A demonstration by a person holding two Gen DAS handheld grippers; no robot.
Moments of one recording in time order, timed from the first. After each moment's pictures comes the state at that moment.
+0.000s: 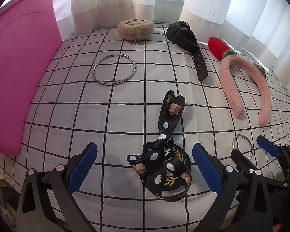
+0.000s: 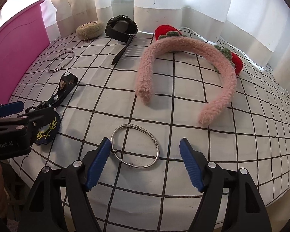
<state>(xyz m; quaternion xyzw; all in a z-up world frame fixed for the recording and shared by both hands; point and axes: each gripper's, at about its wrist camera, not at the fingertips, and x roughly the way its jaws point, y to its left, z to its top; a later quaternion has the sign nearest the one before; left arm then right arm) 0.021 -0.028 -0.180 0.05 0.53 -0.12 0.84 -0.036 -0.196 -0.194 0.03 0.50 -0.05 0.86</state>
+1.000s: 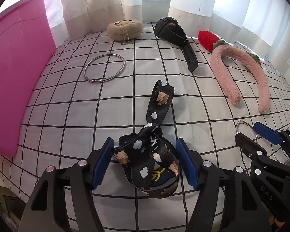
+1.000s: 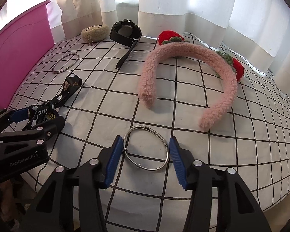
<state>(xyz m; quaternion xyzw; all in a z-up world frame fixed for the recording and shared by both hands) 0.003 -0.043 -0.186 0.08 0.50 -0.14 0.85 -0.037 -0.189 -0.190 0.01 0.49 -0.03 0.87</state>
